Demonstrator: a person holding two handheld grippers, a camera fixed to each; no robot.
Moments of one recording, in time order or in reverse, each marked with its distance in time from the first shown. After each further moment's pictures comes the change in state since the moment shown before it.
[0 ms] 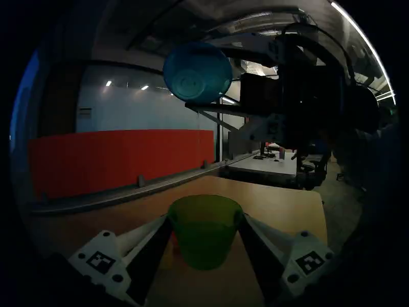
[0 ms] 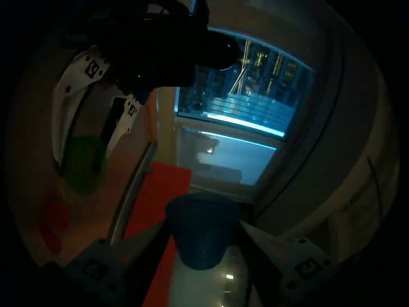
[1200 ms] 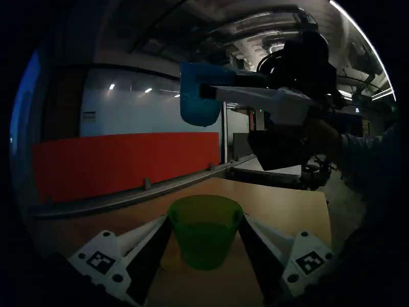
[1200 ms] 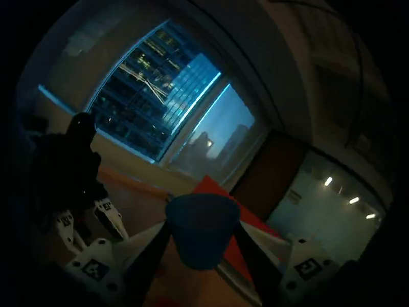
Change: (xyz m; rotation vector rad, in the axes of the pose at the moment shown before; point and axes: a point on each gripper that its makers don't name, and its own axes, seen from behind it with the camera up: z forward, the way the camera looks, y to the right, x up) left arm 0.008 -0.010 -0.003 0.035 0.010 0.015; right arm 0.000 0.003 -0.024 0.072 0.026 1.191
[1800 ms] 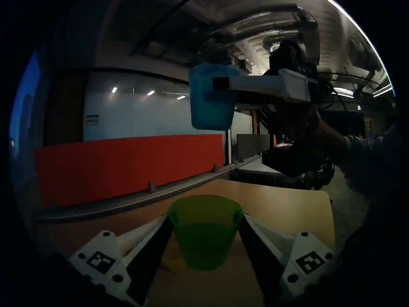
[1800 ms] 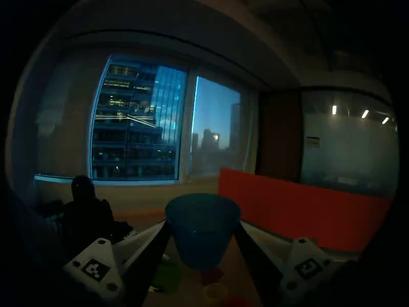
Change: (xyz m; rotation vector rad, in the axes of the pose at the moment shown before) left arm 0.006 -0.010 -0.006 0.030 0.007 0.018; right arm 0.011 -0.016 -0.008 0.096 0.003 0.468
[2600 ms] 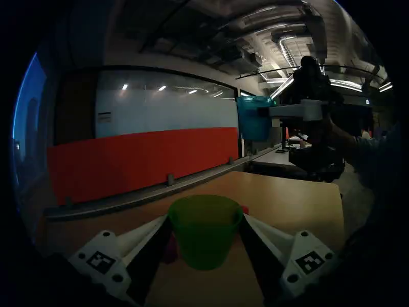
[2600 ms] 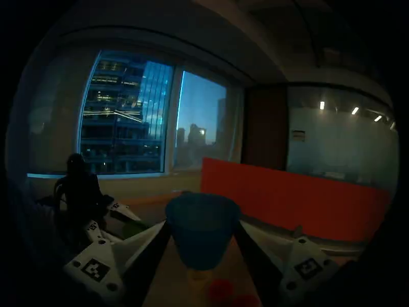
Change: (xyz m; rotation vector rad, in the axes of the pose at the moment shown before) left arm -0.011 -0.045 -0.027 0.088 -0.047 0.018; right arm -0.044 0.040 -0.046 -0.095 -0.037 0.011
